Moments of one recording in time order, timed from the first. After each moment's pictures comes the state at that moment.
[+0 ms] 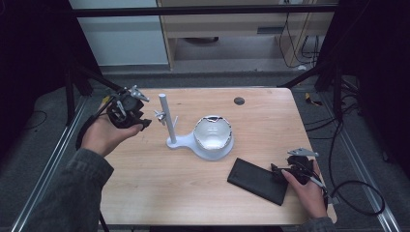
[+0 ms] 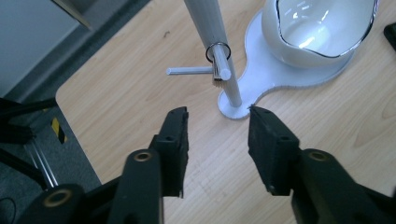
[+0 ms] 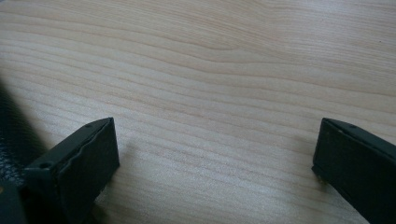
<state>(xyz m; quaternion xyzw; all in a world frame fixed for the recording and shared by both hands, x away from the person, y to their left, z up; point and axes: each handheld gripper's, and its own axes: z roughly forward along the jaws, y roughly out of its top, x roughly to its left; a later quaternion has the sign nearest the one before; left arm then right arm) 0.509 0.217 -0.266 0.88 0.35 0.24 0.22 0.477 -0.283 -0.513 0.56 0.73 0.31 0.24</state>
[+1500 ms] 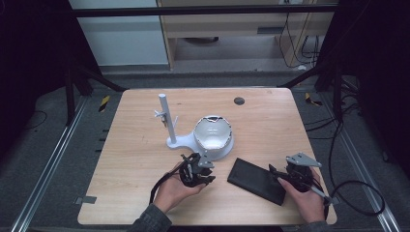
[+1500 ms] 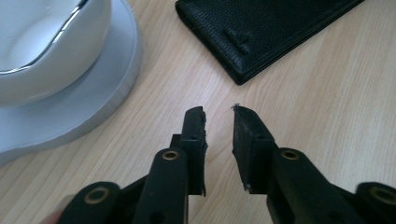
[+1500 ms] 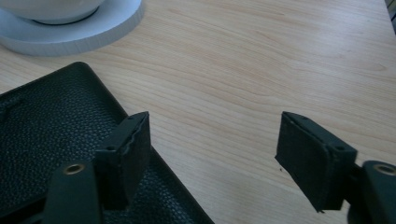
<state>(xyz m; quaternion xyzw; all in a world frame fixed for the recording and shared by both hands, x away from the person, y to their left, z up) 0.457 0.072 -0.447 0.93 0.20 0.09 0.31 0.438 -0.260 -0.481 0.49 0.73 0.37 0.28</state>
